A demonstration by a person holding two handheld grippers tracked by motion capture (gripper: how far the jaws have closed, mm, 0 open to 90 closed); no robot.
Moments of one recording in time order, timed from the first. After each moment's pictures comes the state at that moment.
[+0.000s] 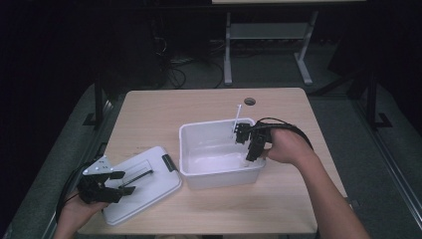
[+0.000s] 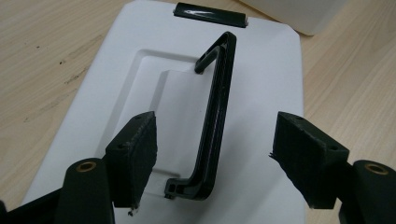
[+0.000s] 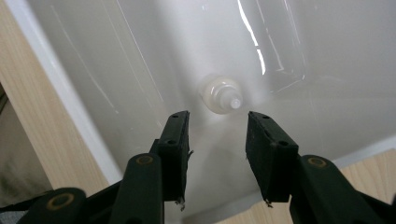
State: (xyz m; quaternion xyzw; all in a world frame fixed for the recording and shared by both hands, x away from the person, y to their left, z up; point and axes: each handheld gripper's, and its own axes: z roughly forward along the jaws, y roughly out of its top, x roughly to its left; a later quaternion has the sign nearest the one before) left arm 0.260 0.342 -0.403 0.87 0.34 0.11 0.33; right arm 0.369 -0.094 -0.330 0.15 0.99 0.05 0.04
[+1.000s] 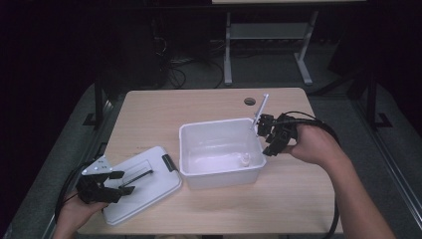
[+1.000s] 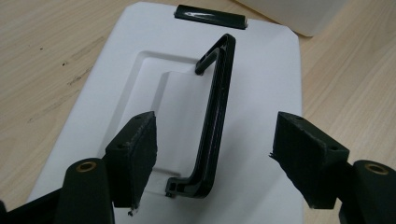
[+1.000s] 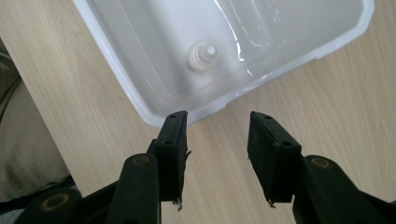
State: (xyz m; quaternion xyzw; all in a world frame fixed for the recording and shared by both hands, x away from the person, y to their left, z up) left arm 0.259 0.343 -0.400 0.87 0.34 0.12 0.33; right arm 0.346 -0.140 -0.284 0.18 0.98 0.08 0.08
